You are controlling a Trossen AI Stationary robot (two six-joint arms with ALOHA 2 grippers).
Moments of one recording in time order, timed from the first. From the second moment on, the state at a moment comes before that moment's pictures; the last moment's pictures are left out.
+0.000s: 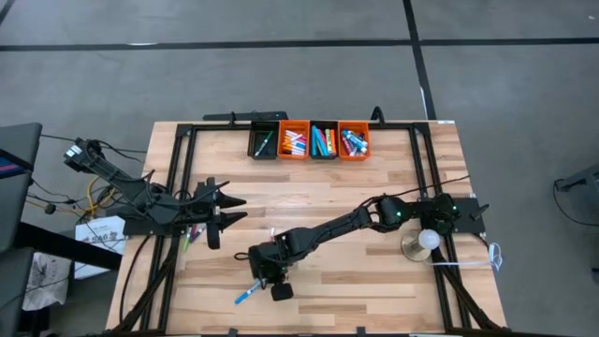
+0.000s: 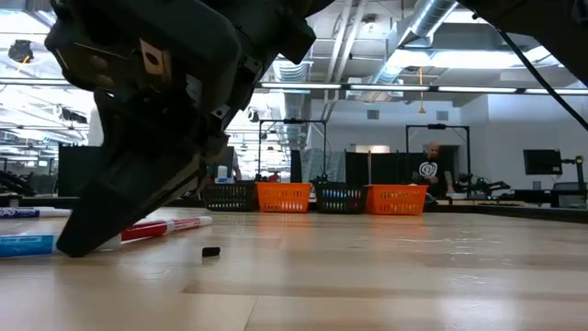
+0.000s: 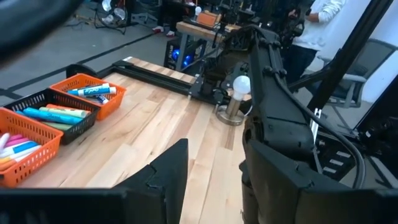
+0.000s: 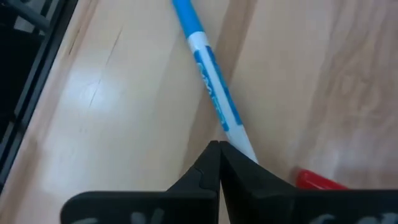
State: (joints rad) left arm -0.59 0.81 0.66 -0.07 -0.72 -0.37; right arm 0.28 2.58 2.17 -0.62 -0.29 0.02
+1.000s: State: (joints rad) left arm -0.59 0.92 0.66 -0.25 -0.64 -0.42; right arm 0.28 2.56 2.23 -0.44 -0.18 -0.16
